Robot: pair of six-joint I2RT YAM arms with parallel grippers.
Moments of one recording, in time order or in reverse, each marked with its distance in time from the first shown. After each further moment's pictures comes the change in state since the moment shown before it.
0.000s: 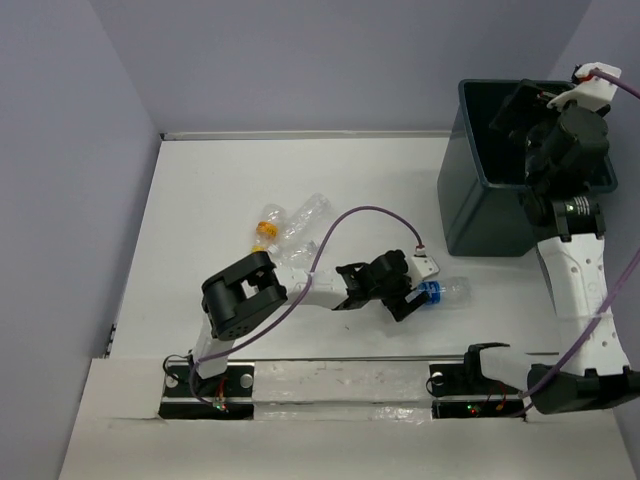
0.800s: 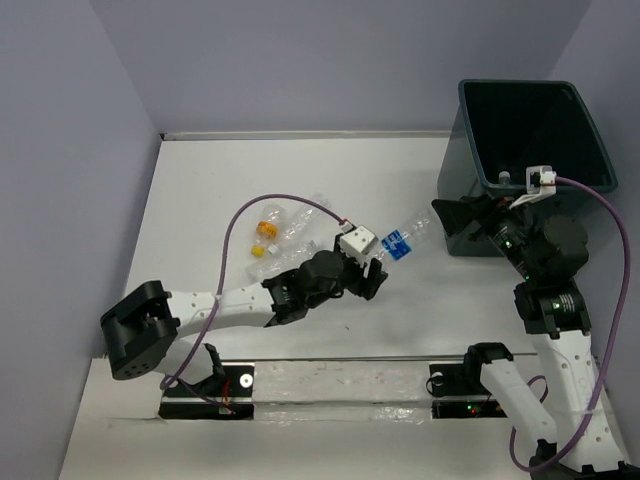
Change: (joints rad) left arm 0.028 -0.506 -0.368 0.174 -0.233 -0.224; right arm 0.032 -0.560 -0.636 0.055 -0.819 0.421
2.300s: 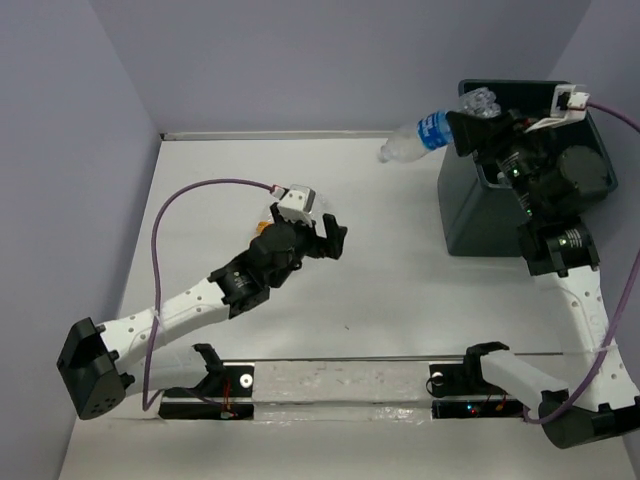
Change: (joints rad) left arm 0.141 -0.346 -0.011 -0.182 -0.167 -0.125; right arm 0.085 0.321 0.347 0.190 0.148 -0.010
